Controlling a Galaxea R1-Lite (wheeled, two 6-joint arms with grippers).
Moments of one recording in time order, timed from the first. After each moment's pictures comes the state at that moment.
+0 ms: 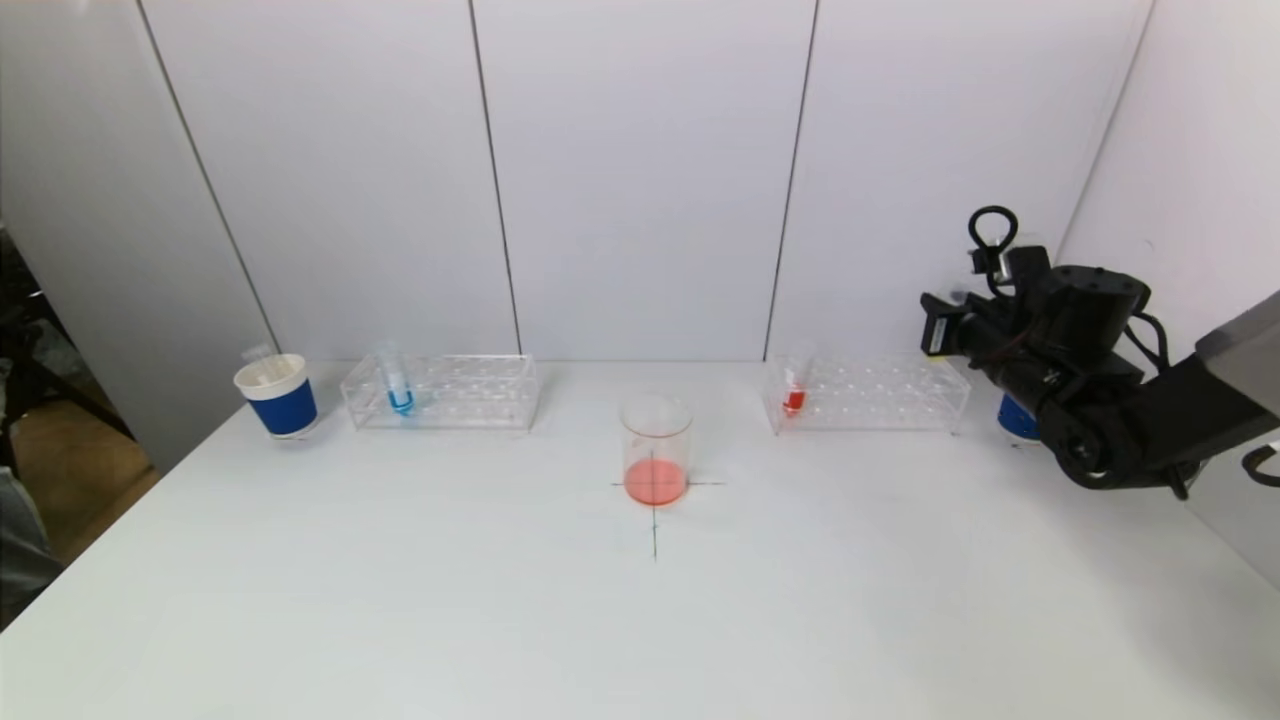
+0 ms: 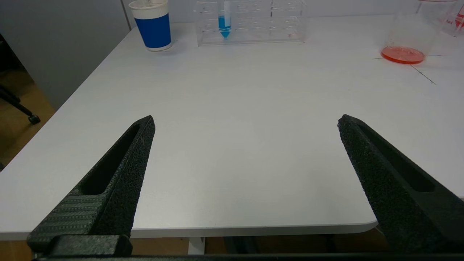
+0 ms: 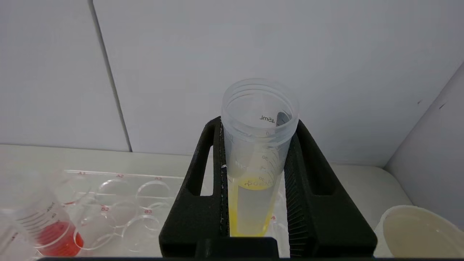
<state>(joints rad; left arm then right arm) -0.01 0.00 0.00 0.01 -0.01 0.01 0.02 2.18 -1.06 -1.11 -0.05 -0.08</state>
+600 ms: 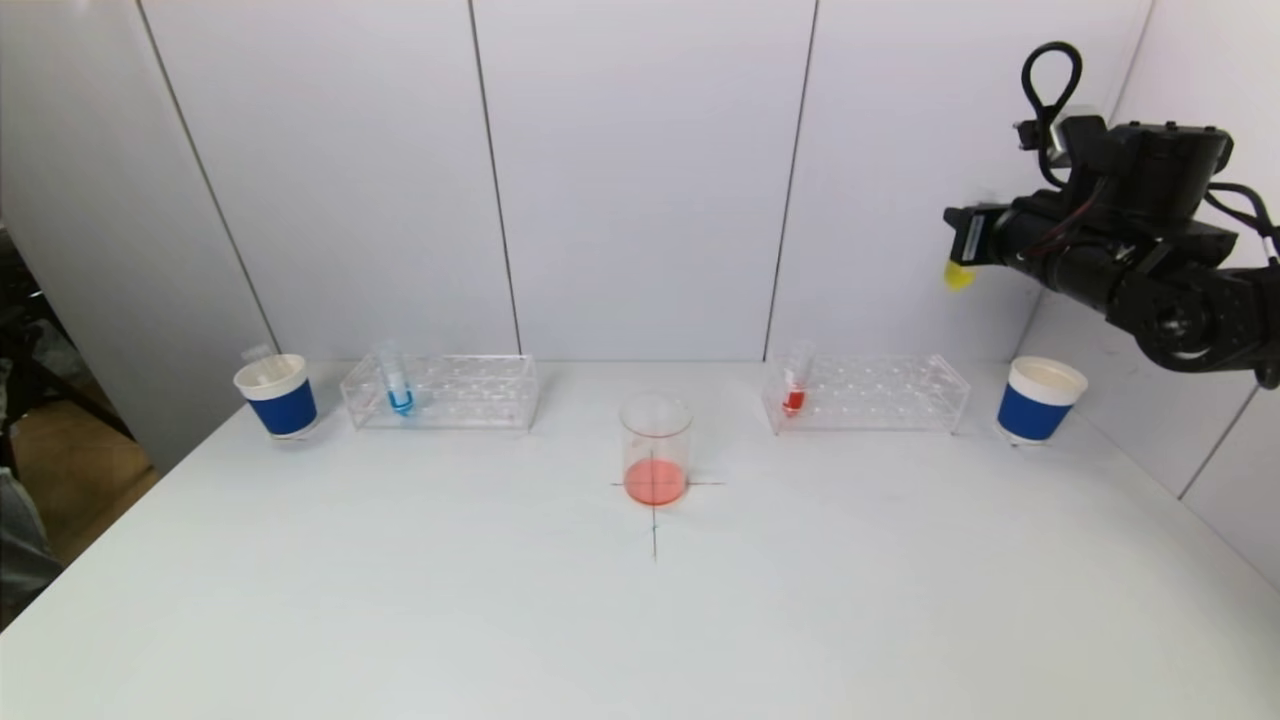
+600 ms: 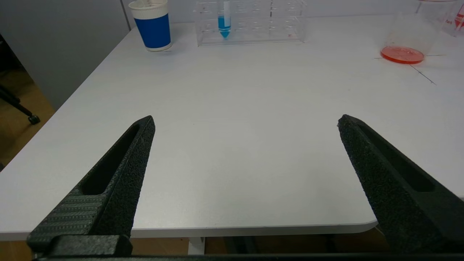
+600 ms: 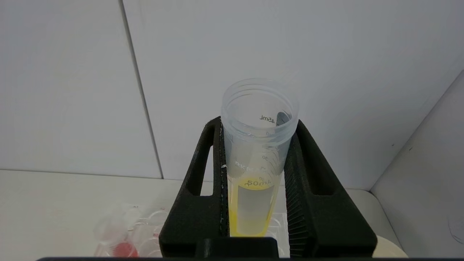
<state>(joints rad) -0.01 0.00 0.00 0.01 -0.01 0.01 0.05 1.96 -1.33 -0.59 -0.04 -0.04</state>
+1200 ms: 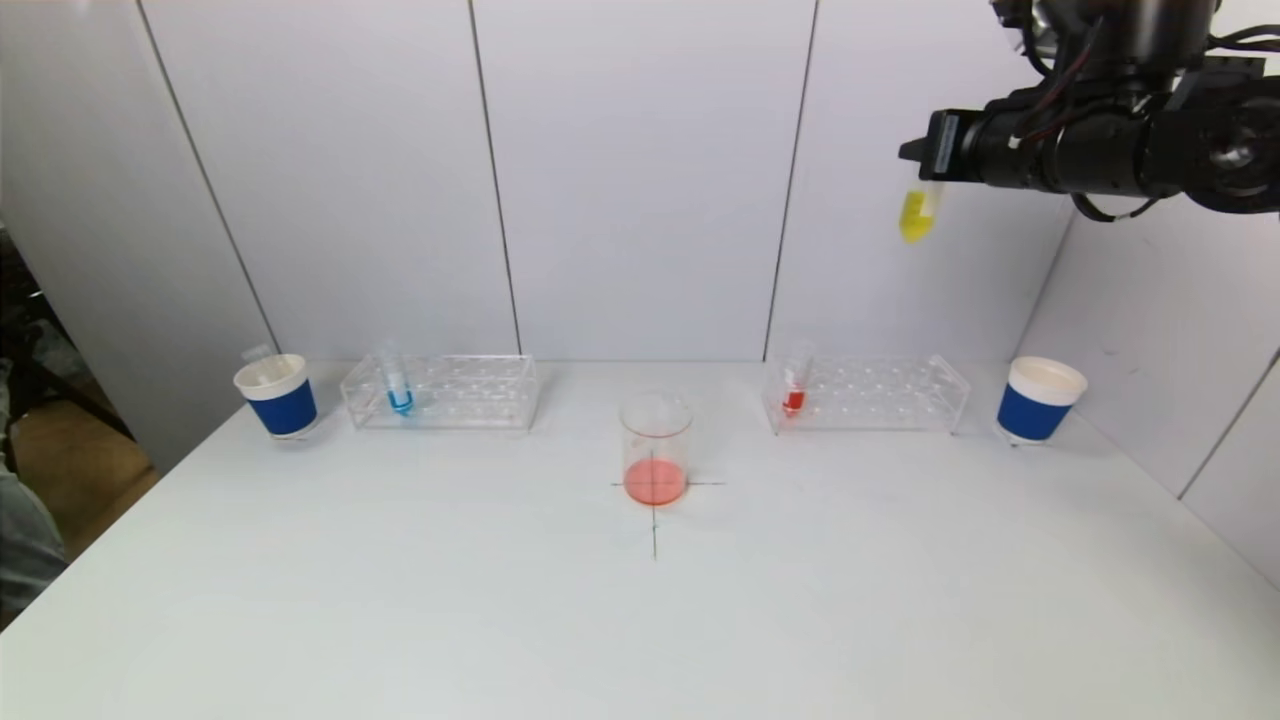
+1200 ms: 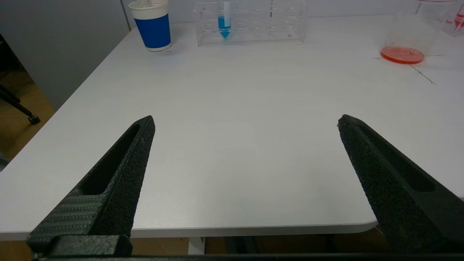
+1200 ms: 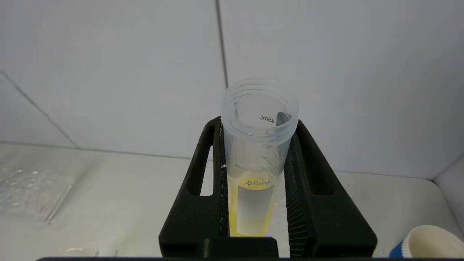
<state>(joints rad) -0.01 0.00 0.00 0.01 -0.01 0.01 0.19 1.95 -1.82 0.06 -0.02 0.10</state>
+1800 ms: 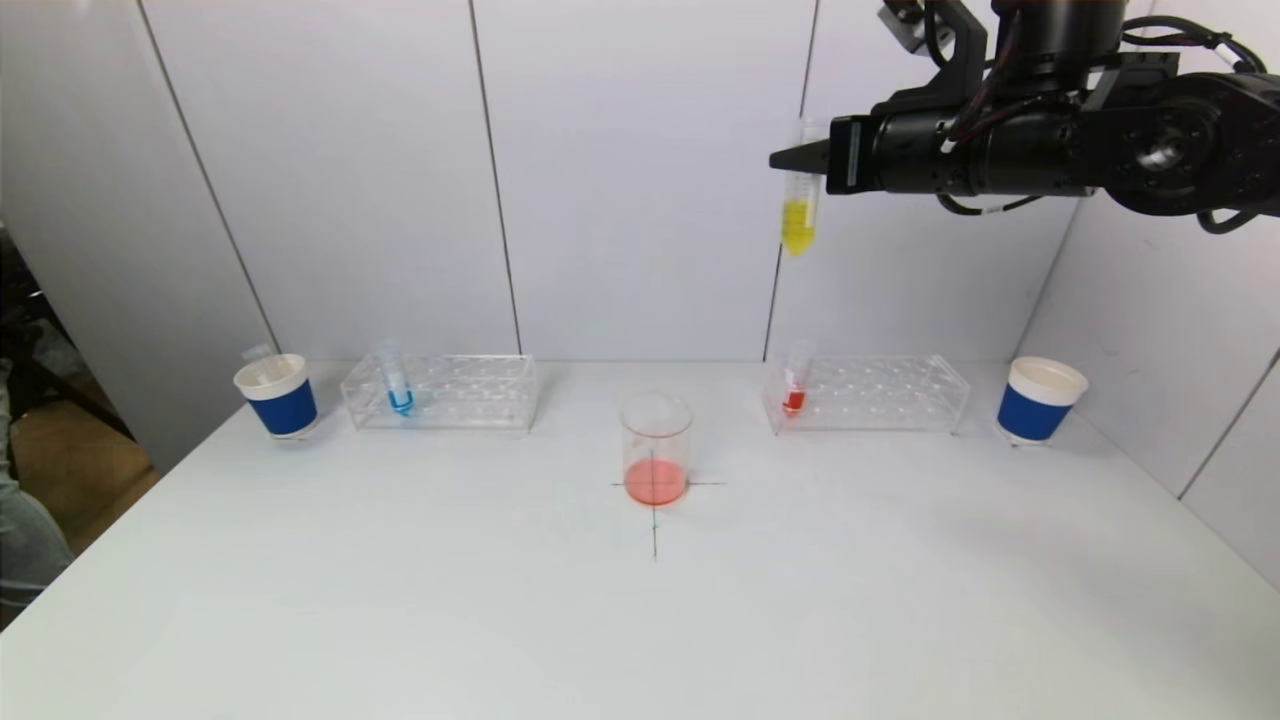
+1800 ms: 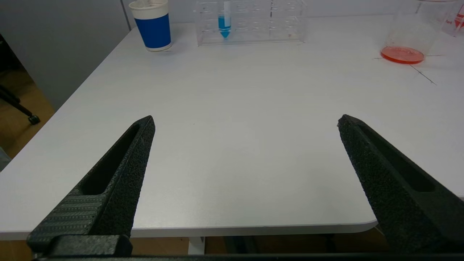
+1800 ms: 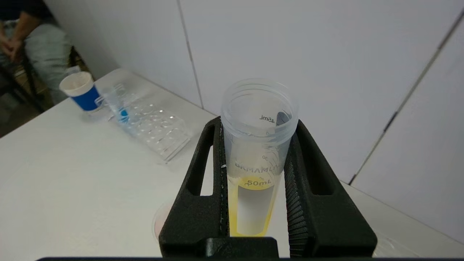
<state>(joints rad) -0.01 0.00 0.00 0.01 -0.01 0.01 0.32 1.99 -1.89 0.07 0.35 0.03</state>
